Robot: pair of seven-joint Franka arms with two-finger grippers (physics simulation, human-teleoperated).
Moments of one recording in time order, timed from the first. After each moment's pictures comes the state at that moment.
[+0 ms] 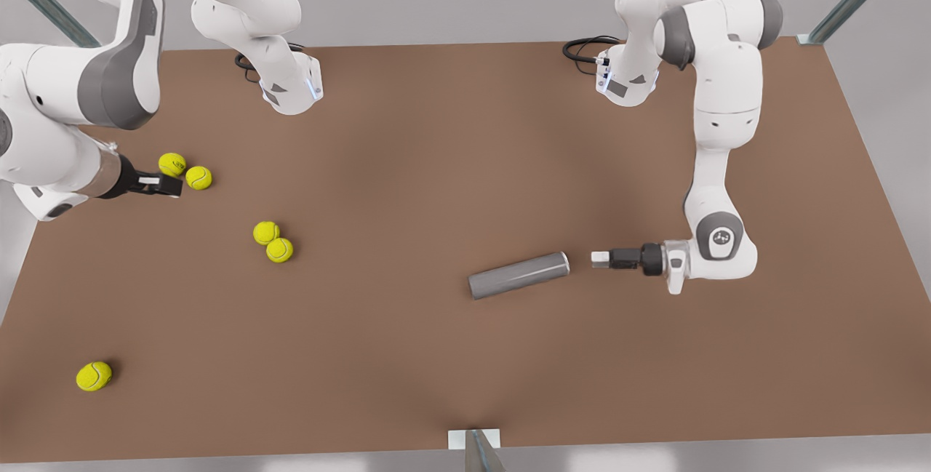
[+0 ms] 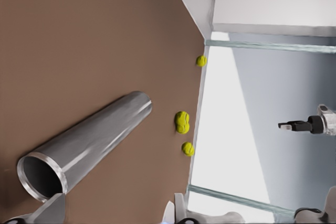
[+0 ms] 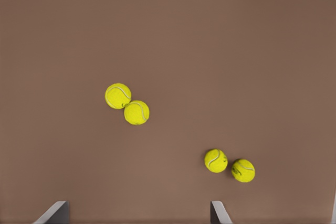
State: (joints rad) left arm -0.23 0.72 0.30 -1.76 -1.45 1.57 0.81; right arm 0.12 0.17 -0.16 -1.38 -0.07 1.30 0.04
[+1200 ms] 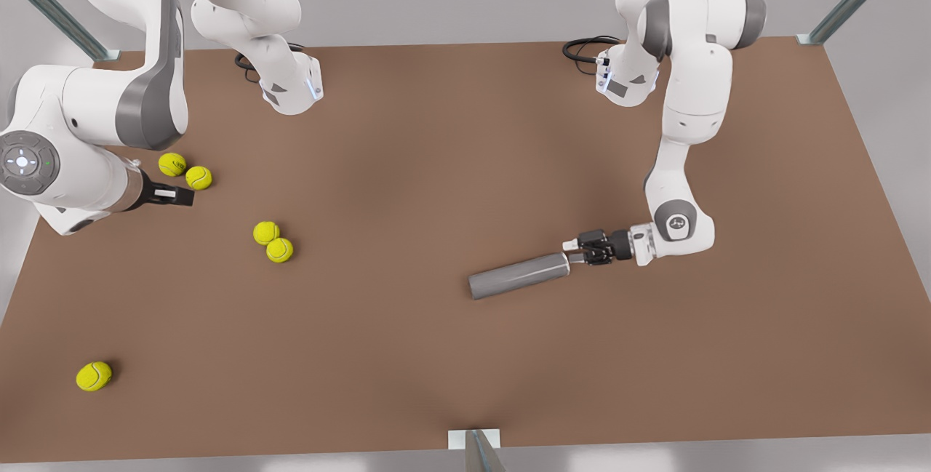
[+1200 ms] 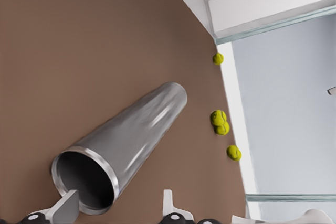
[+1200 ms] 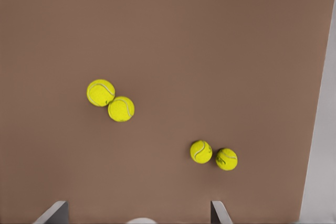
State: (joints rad) left arm -0.36 0.68 0.29 -1.98 -1.60 1.82 1.23; right arm 0.16 0.26 -0.15 -1.29 -0.16 1.23 0.09
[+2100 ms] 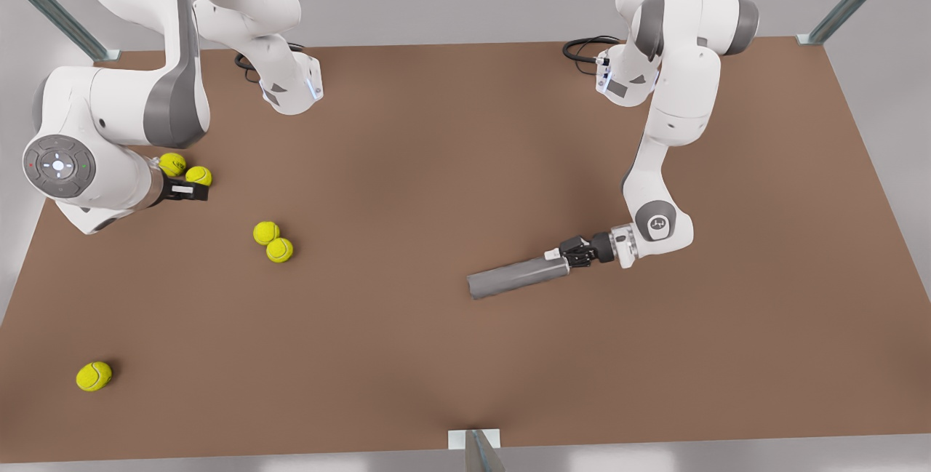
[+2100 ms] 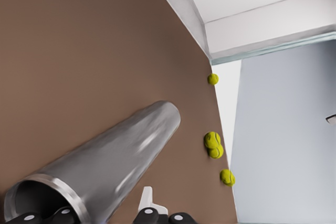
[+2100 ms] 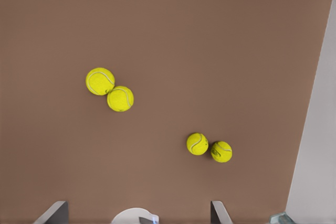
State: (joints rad) left arm -0.37 0.70 0.21 -1.97 -1.74 1.90 1.22; right arm 0.20 0.26 -0.13 -1.29 -0.19 1.19 0.10
